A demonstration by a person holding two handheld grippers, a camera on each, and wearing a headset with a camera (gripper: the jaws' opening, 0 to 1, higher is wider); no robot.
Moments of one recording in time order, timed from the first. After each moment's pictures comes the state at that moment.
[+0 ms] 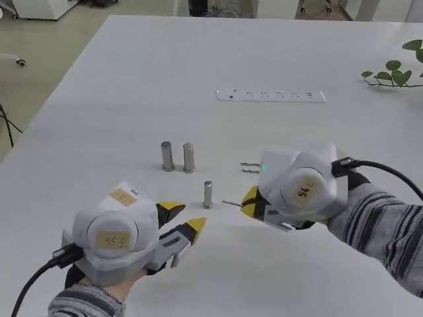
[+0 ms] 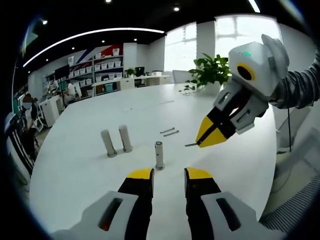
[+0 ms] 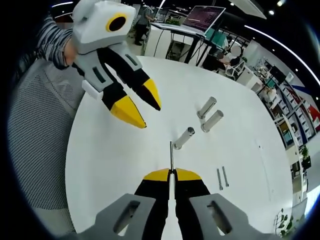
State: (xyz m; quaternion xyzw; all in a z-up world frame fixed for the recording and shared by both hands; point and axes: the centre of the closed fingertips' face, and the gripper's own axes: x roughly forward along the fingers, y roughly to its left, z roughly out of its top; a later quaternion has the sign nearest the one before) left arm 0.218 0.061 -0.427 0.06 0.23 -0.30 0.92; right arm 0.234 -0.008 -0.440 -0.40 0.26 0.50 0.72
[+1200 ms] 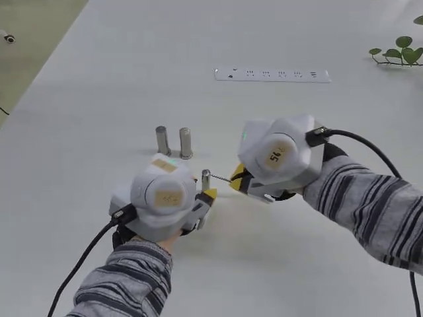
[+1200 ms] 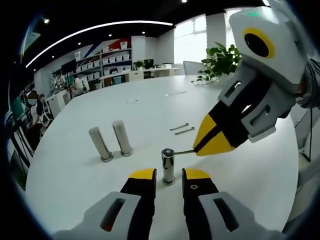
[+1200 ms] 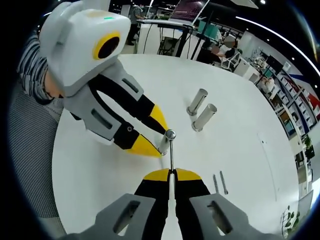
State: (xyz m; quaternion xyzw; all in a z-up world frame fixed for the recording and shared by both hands) left arm 0.273 0.041 -0.464 0.07 0.26 -0.26 0.93; right arm 0.268 0.006 -0.457 -0.37 0.29 0.49 0.73
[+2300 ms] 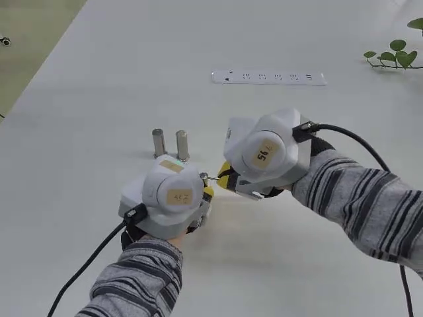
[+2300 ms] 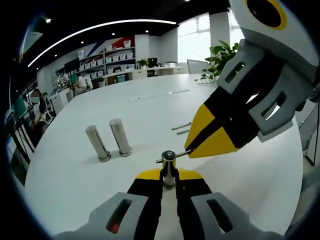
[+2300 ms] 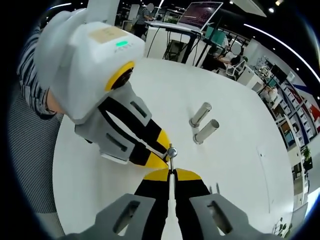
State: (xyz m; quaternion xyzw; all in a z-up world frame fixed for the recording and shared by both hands) left arm 0.279 0.038 -0.471 0.07 0.26 -0.24 0.93; right arm 0.269 0.025 -0.445 -0.39 0.26 0.51 0.72
